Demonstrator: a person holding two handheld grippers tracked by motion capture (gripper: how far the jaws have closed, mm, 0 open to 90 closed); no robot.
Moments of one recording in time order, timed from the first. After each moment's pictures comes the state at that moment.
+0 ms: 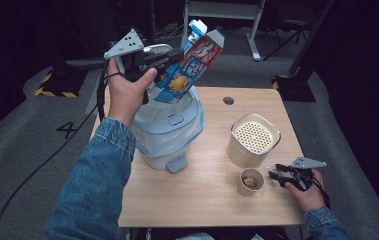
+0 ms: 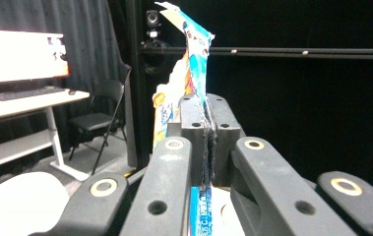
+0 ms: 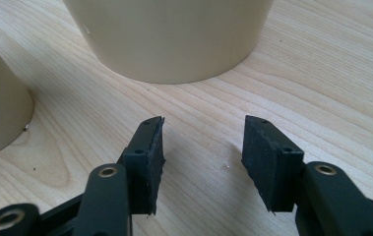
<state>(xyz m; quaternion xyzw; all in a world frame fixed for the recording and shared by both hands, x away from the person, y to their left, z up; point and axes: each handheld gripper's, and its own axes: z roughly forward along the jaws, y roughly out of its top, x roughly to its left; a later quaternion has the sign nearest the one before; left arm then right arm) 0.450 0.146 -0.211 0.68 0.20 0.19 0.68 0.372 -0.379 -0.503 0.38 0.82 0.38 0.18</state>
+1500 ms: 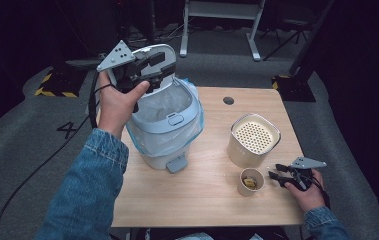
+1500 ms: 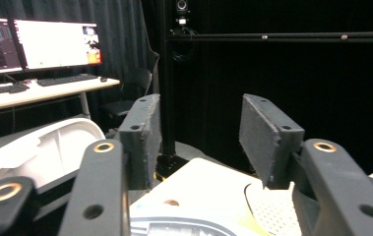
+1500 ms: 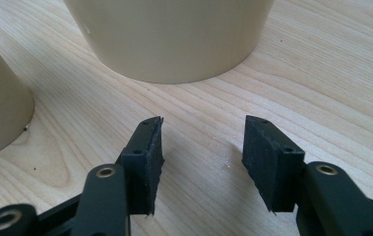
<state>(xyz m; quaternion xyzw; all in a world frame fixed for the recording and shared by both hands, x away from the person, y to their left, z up) 0.427 0.165 -0.219 0.68 0.23 0.23 0.65 0.373 -0.379 -0.503 0.38 0.82 0.38 0.18</state>
